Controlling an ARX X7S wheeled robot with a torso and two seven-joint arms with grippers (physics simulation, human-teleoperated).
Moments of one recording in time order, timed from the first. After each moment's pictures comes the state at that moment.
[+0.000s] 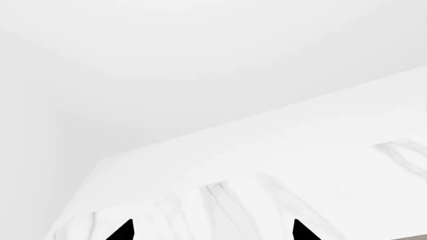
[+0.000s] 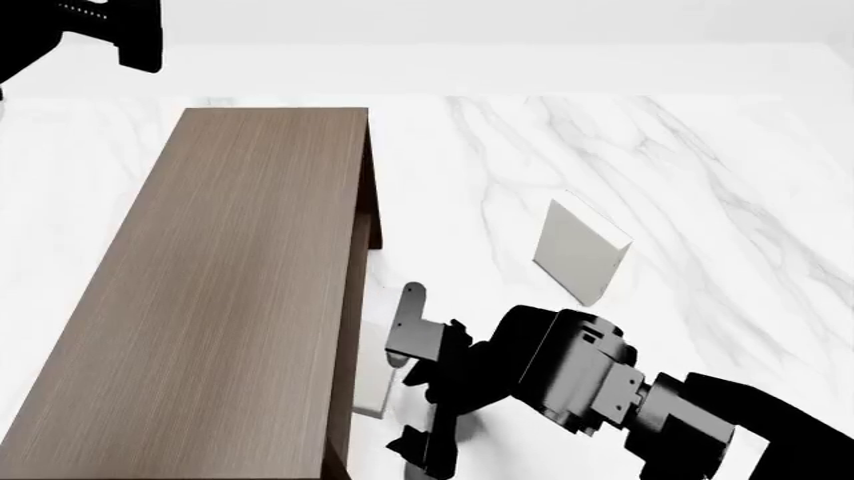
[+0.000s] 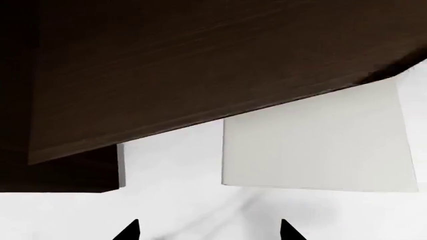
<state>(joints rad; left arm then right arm) -1.48 -0.57 0.39 -0.20 -0.31 -1.10 0.11 1.12 0.29 -1.33 0.38 0.61 0.66 -0.67</state>
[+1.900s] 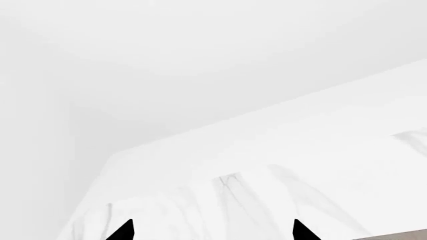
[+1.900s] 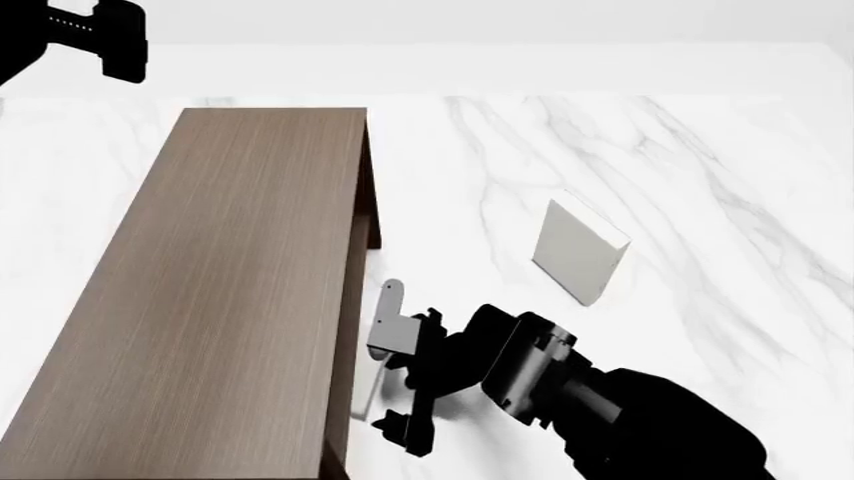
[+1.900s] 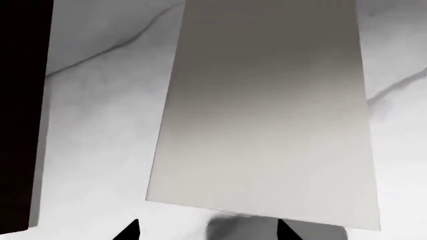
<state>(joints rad) -1.47 -0.60 0.41 -0.23 -0.30 -1.07 0.11 1.13 0.02 -1.52 1.02 0.63 0.19 -0.73</state>
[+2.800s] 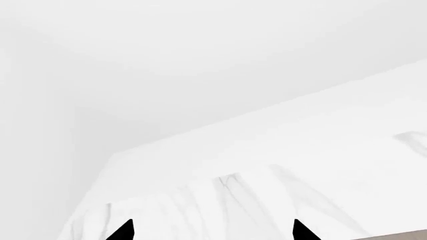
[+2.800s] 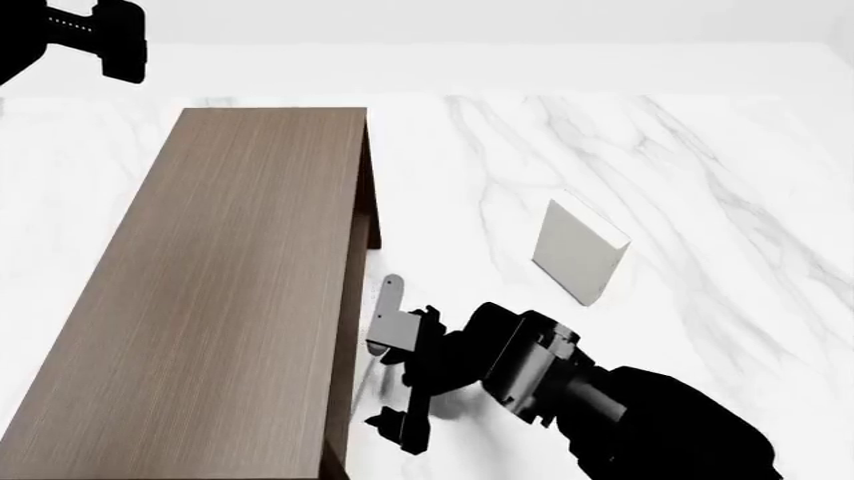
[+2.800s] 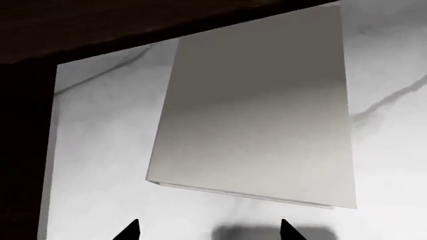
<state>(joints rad) -1.47 -0.60 0.41 -0.23 -0.30 -1.07 0.10 1.14 0.03 -1.53 0.98 0.67 0.19 -0.72</state>
